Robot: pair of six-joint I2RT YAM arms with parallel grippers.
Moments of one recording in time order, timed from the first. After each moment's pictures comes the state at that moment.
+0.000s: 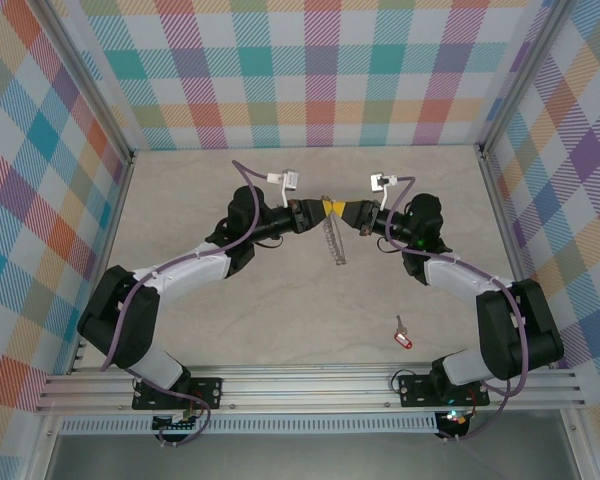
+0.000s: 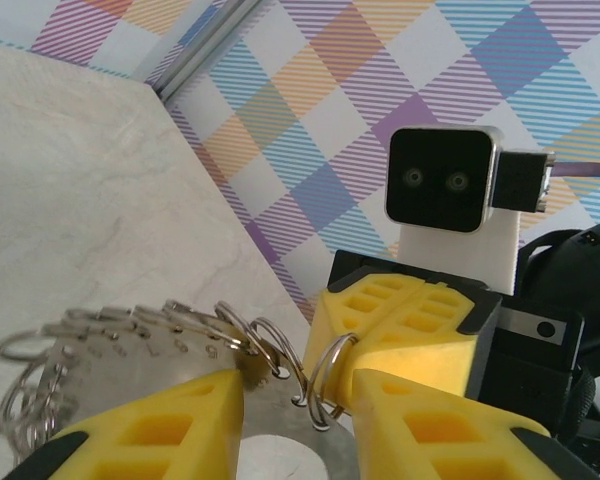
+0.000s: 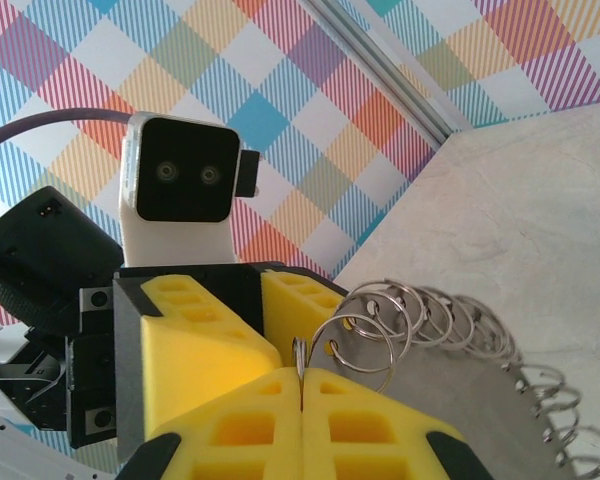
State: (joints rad) left arm -0.59 1.56 0.97 0.50 0.53 -0.79; right arm 0.33 1.43 0.71 0.79 -0.86 0.83
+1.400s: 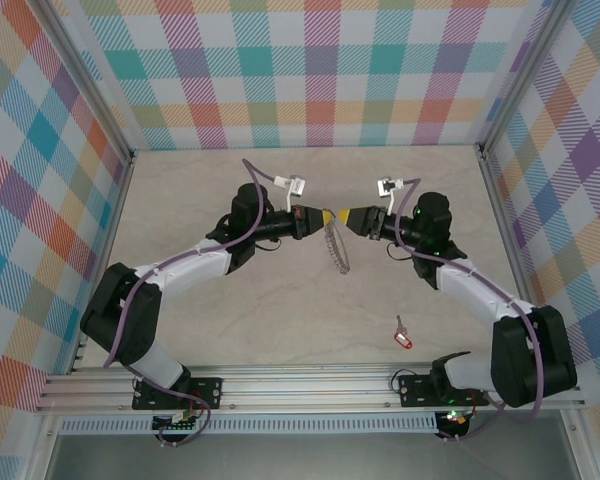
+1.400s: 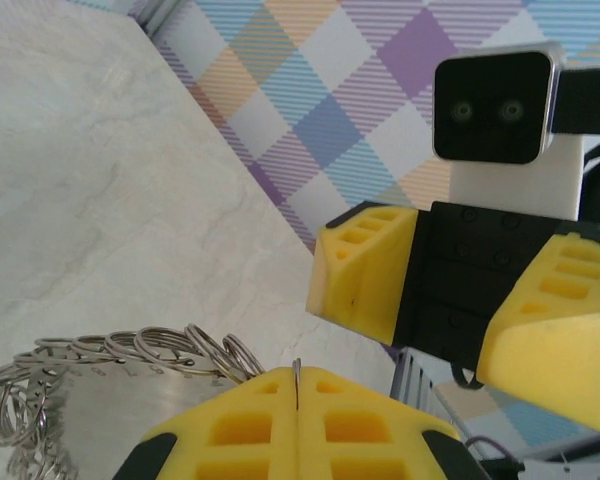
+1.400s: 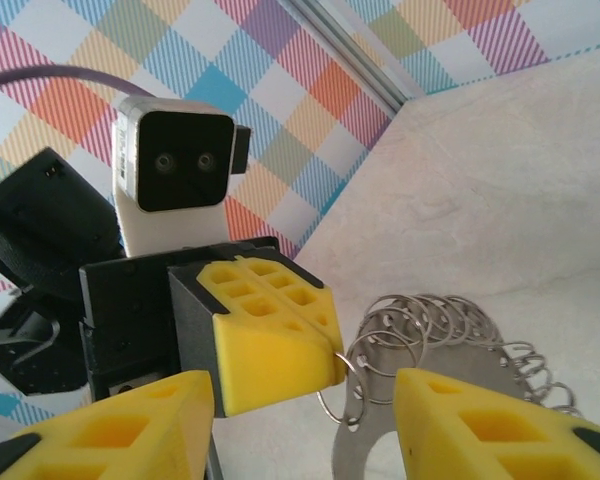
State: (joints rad) left arm -0.59 1.58 1.01 0.35 0.65 -0.65; right arm 0.30 1.28 0.72 0.44 -0.85 0.70
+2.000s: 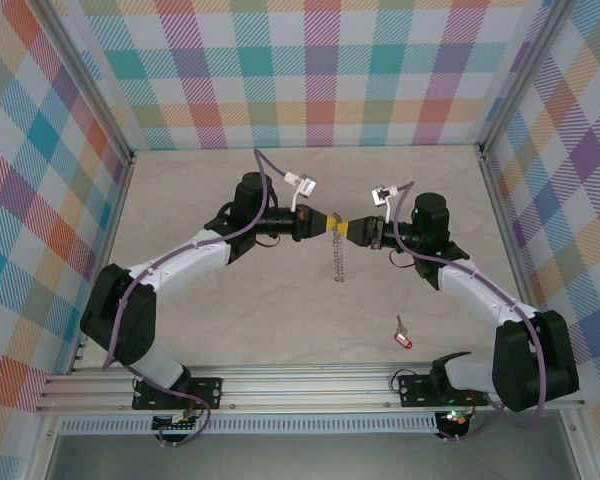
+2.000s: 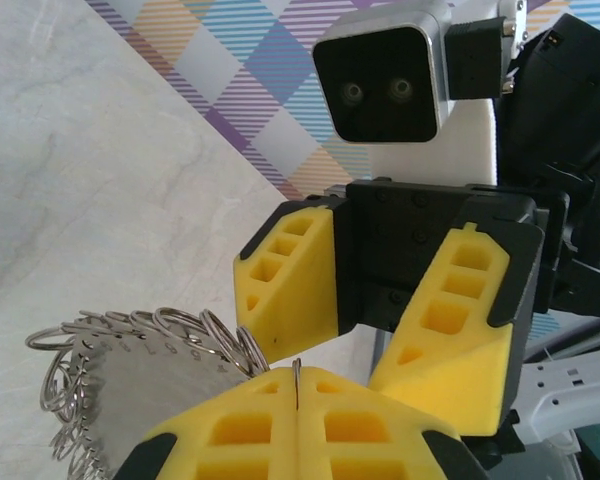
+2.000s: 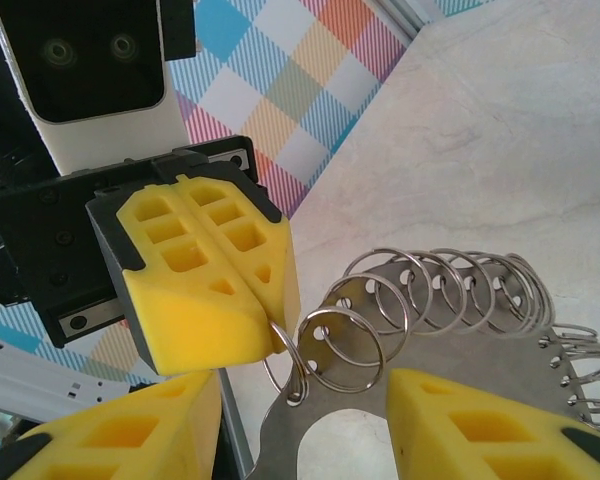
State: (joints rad) left arm -0.59 1.58 1.13 0.13 0.80 -0.47; right arm 0.29 1.27 0.72 0.28 -0.95 0.61
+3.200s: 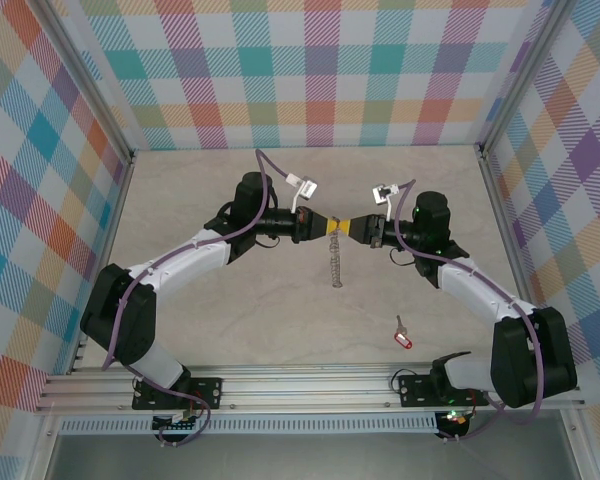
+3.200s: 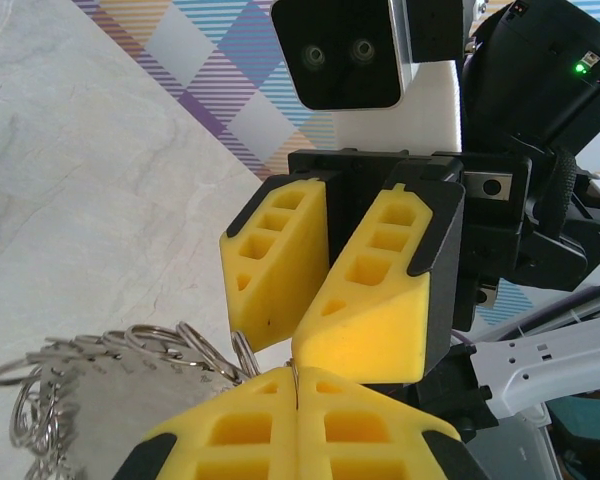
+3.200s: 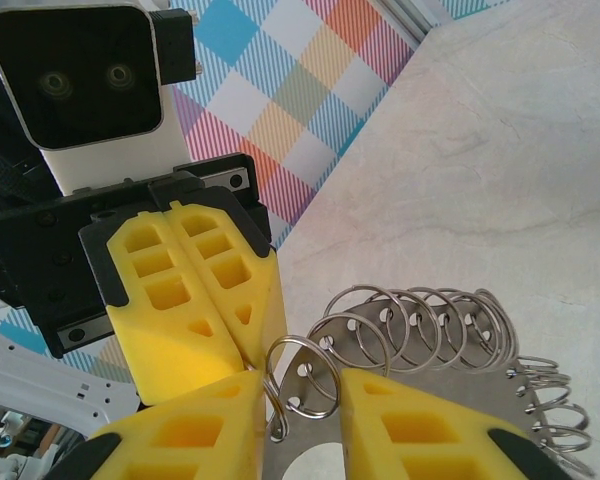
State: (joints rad) left arm -0.59 1.58 1.13 0.12 0.85 -0.47; right arm 0.29 1.28 0.73 0.32 -0.97 0.64
